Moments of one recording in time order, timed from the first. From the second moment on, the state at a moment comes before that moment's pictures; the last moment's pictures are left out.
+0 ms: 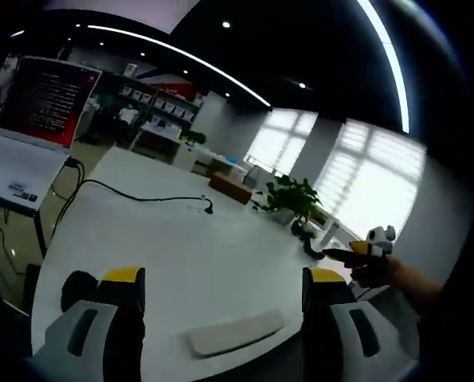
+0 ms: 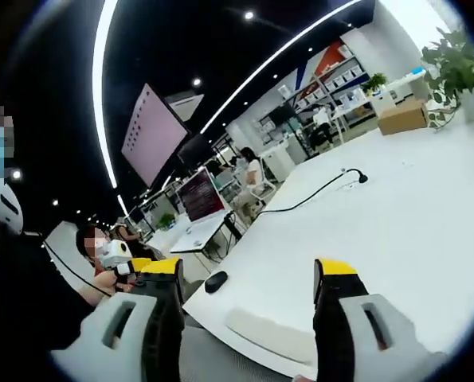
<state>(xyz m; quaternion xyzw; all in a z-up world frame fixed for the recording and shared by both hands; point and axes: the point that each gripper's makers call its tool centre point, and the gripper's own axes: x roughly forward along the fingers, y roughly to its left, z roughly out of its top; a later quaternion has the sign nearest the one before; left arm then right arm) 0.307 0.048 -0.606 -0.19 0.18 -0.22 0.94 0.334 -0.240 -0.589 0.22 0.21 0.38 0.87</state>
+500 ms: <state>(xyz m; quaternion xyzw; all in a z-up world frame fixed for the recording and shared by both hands) 0.306 0.055 -0.613 -0.16 0.19 -0.21 0.95 0.333 -0.233 -0.600 0.17 0.23 0.39 0.87</state>
